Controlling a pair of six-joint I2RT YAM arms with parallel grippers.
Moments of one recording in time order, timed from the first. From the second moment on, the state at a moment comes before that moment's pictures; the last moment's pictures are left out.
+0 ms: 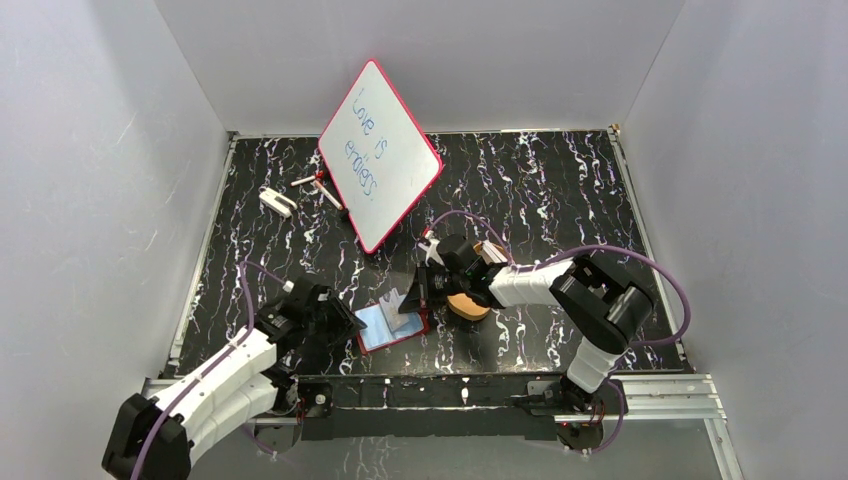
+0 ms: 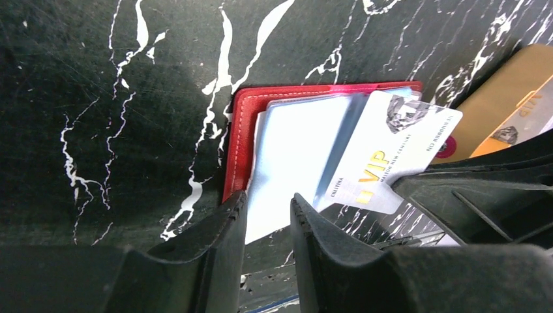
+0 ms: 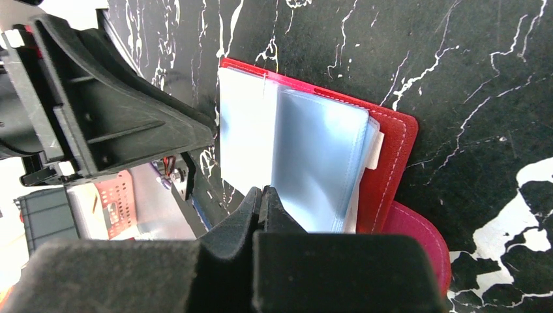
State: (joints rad) left arm -0.53 0.80 0.33 -0.51 0.10 -1.19; right arm 0.88 1.69 0.74 0.29 -0.50 0.84
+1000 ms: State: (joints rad) left arm -0.53 0.82 0.25 -0.36 0.13 -1.22; right arm 0.88 1.72 0.72 0.27 -0.51 0.86
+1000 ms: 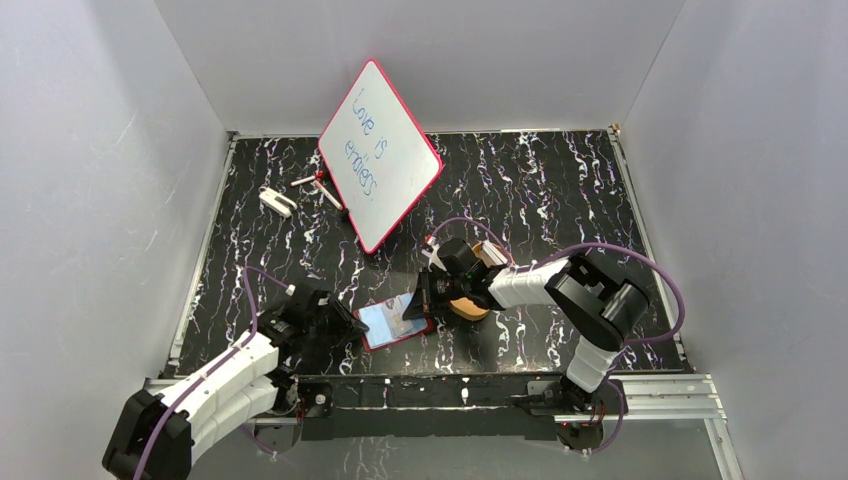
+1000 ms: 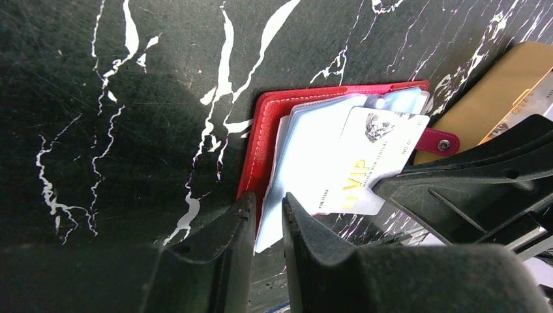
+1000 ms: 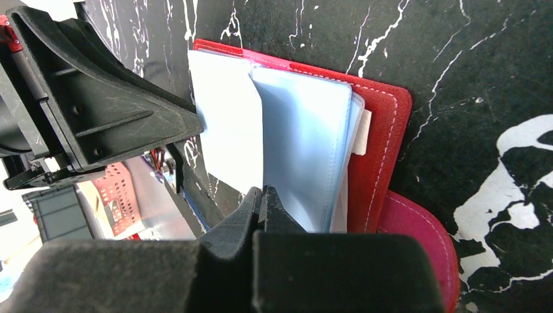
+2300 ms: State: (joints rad) left arm -0.53 0.82 0.23 -0.35 0.13 -1.22; right arm 0.89 1.75 0.74 0.24 -0.54 0.87
